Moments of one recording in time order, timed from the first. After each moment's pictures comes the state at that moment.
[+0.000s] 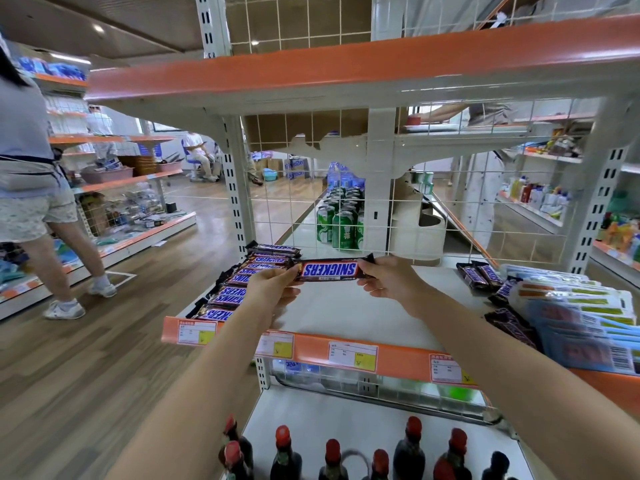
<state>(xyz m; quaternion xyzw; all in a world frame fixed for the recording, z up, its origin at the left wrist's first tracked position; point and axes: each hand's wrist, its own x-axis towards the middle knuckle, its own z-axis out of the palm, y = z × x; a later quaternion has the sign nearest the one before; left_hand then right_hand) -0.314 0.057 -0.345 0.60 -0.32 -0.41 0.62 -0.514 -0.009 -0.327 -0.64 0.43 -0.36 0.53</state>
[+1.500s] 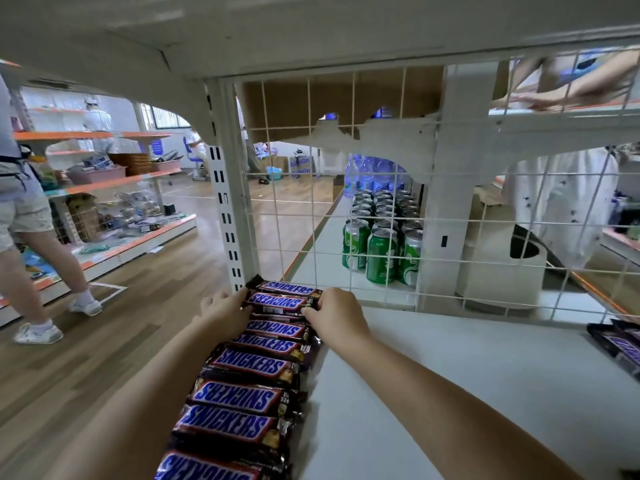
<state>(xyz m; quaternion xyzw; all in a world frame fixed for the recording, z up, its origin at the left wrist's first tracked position) -0.136 -0.108 -0.374 0.86 -0.49 -0.10 0.09 -0.310 -0.152 -0.380 -0.78 0.53 -0.25 0.23</state>
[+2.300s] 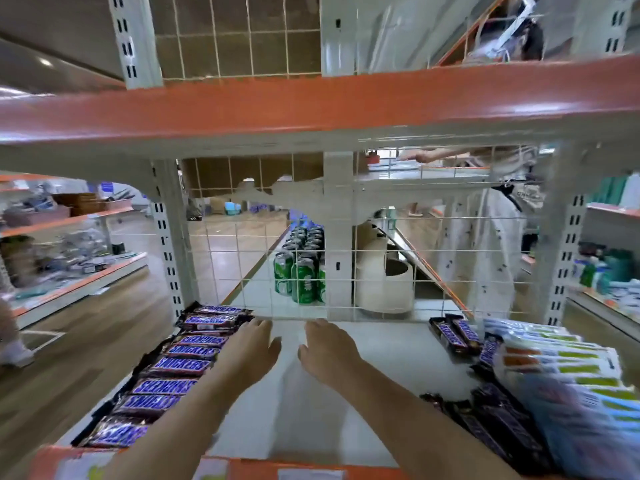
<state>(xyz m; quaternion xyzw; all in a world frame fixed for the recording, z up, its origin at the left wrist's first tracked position) -0.315 -0.052 -0.355 0.73 -0.66 0.03 0.17 -0.461 -0.072 -0.348 -0.85 0.49 -0.17 0.05</state>
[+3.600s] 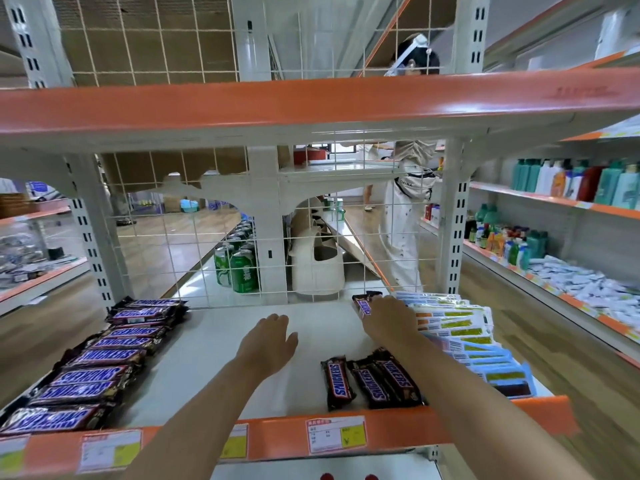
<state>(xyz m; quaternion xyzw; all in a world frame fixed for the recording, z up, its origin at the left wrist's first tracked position) -0.465 -0.038 -0.362 0.68 -0.72 -0.01 0.15 -0.668 -0.083 -0.353 -0.70 0.69 -0.16 -0.02</state>
